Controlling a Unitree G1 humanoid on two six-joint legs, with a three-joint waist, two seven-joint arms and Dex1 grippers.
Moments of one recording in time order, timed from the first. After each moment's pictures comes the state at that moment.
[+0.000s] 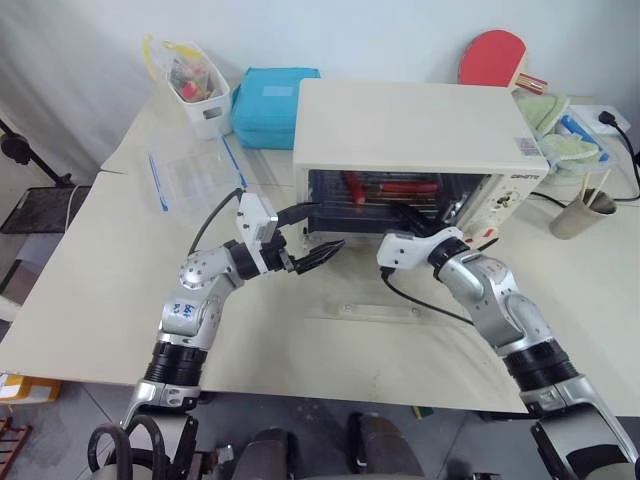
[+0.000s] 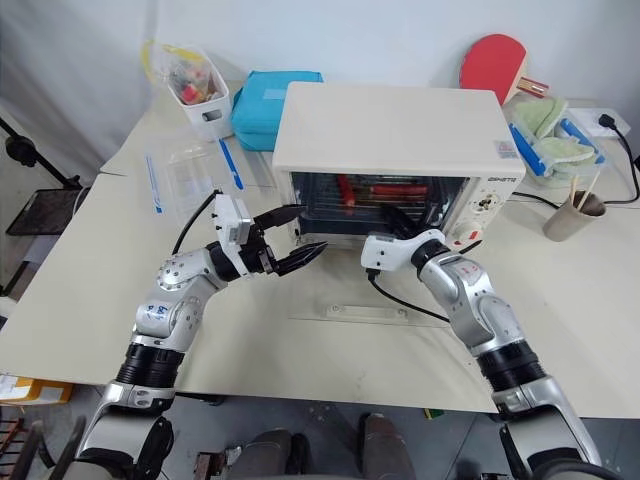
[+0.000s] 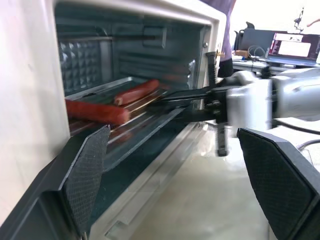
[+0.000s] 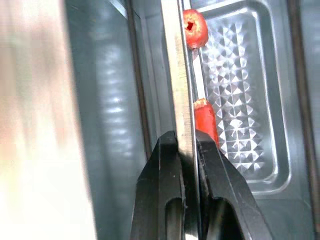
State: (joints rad) left arm -0.54 0.31 -0.03 0.13 -0.41 0.15 -0.83; right arm -0.47 -0.56 0.25 0.03 -0.70 -0.13 0.23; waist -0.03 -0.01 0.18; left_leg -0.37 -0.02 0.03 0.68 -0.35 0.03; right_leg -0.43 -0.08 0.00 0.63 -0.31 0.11
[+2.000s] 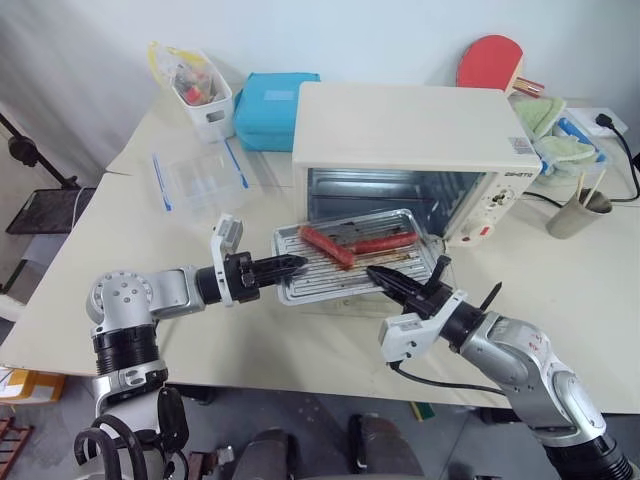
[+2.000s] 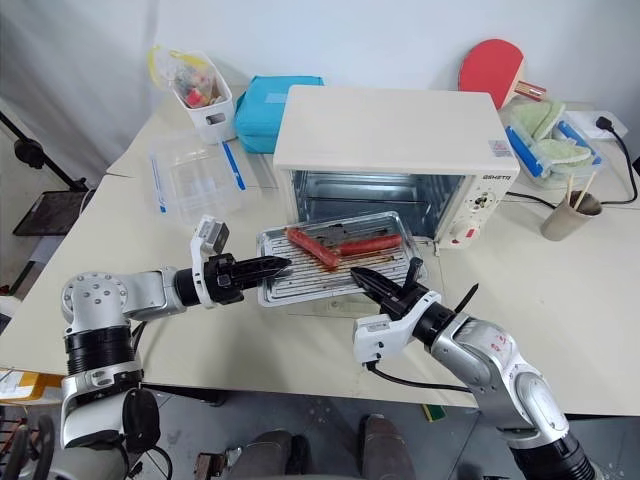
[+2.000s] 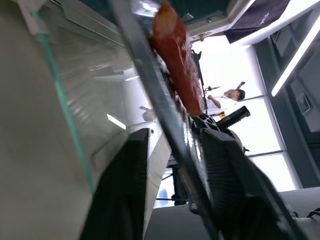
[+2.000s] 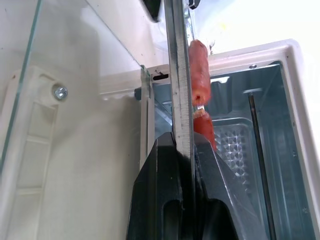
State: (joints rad) left arm -0.63 0.34 0.45 0.17 -1.11 1.61 -0.43; right arm -0.11 -0.61 0.16 -0.44 -0.66 -0.29 0.46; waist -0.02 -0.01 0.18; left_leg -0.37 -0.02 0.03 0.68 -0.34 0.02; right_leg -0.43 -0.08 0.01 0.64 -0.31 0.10
